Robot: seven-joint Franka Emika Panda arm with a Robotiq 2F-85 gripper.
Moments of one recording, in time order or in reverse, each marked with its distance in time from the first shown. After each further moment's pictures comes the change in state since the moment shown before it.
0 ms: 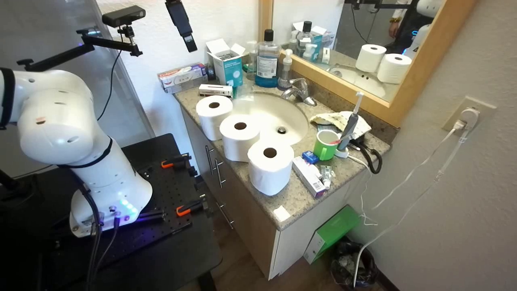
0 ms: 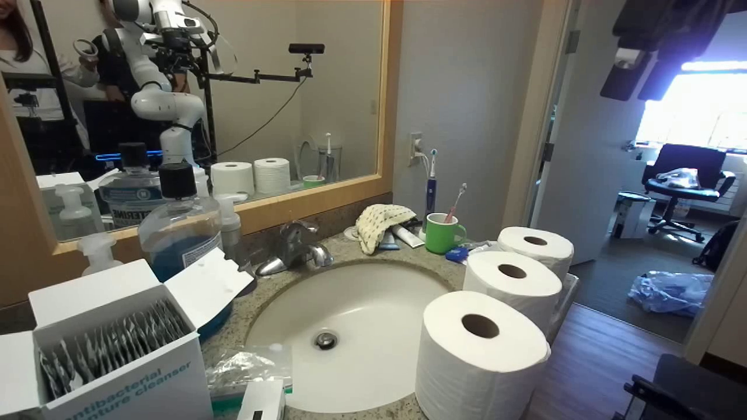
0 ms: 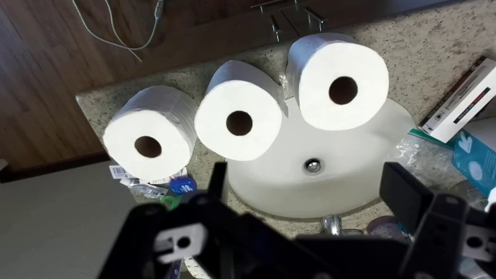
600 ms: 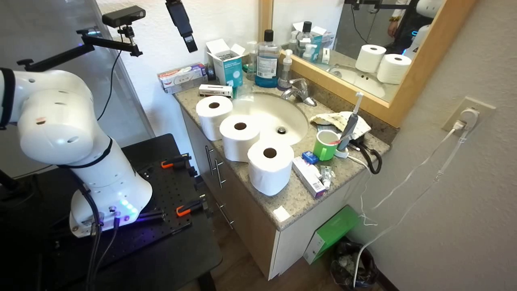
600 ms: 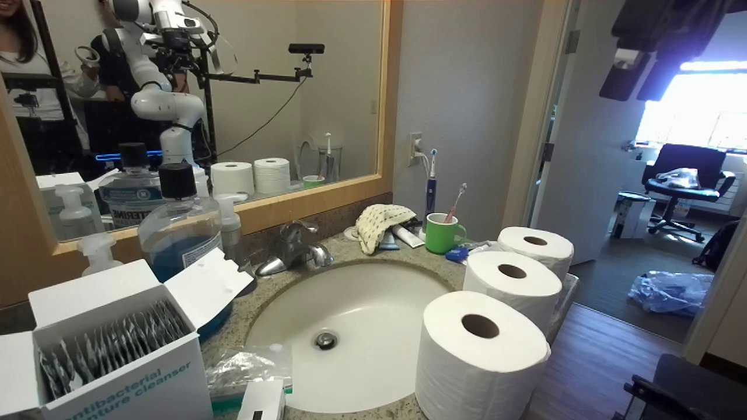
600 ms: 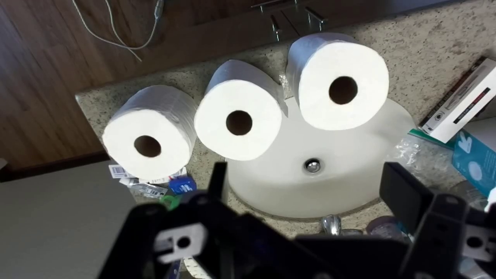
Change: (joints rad) arm 0.000 0.002 0.000 0.000 0.000 0.002 -0.002
